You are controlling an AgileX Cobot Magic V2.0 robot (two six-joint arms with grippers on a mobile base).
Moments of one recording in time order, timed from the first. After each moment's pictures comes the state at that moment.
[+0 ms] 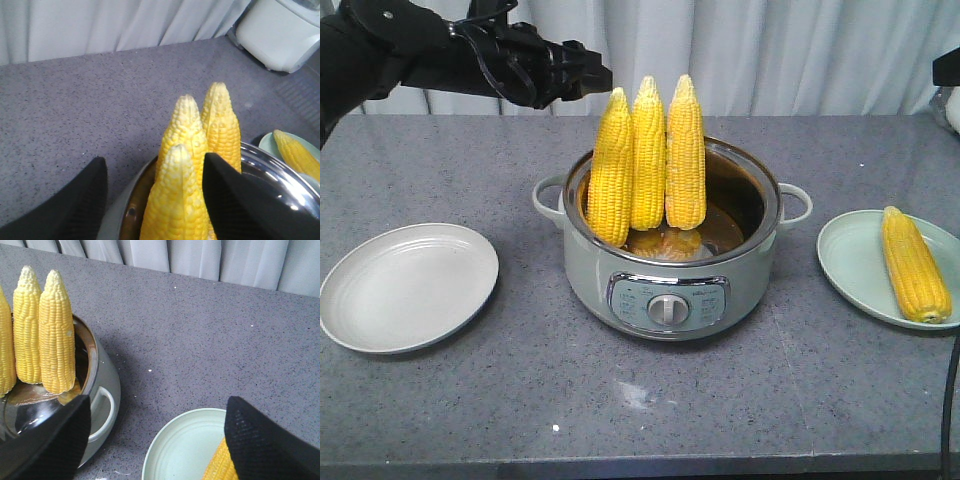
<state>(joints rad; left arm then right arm) -0.28 1.97 -1.91 -0.79 0.69 0.48 -0.37 1.51 -1.64 0.75 1.14 -0.72</state>
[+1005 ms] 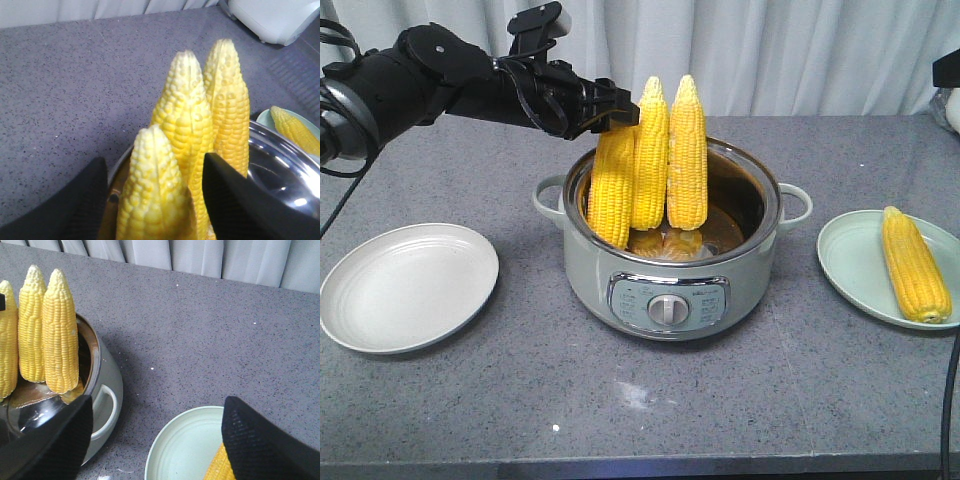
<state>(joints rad) -0.32 2.05 -1.92 -0.83 0.70 0.51 -0.37 1.51 -1.64 0.75 1.15 -0.71</state>
